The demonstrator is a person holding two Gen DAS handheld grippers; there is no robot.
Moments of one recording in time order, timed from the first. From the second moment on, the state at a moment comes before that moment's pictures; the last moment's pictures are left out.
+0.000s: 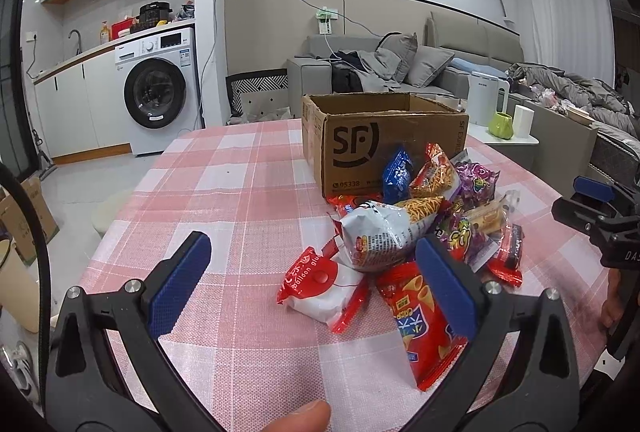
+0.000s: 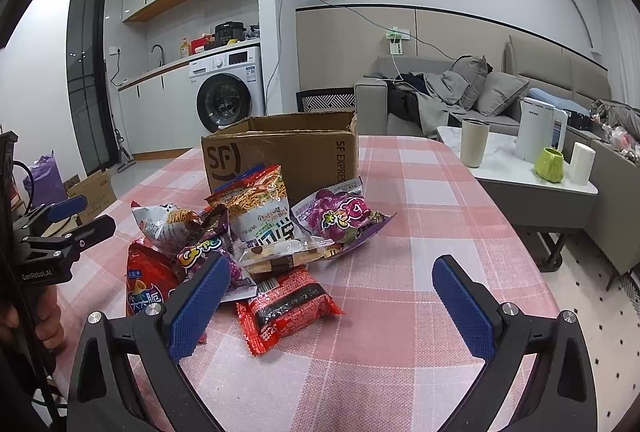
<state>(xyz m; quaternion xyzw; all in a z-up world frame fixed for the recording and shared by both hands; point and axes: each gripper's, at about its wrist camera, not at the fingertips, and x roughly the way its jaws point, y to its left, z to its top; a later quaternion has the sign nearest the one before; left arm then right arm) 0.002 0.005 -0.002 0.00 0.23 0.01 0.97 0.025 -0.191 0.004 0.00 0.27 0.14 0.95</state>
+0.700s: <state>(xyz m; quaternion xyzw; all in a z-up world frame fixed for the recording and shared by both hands) 0.008 0.003 -0.005 0.01 0.25 0.01 0.97 0.028 -0.192 -0.005 0.01 0.28 0.14 0.95</state>
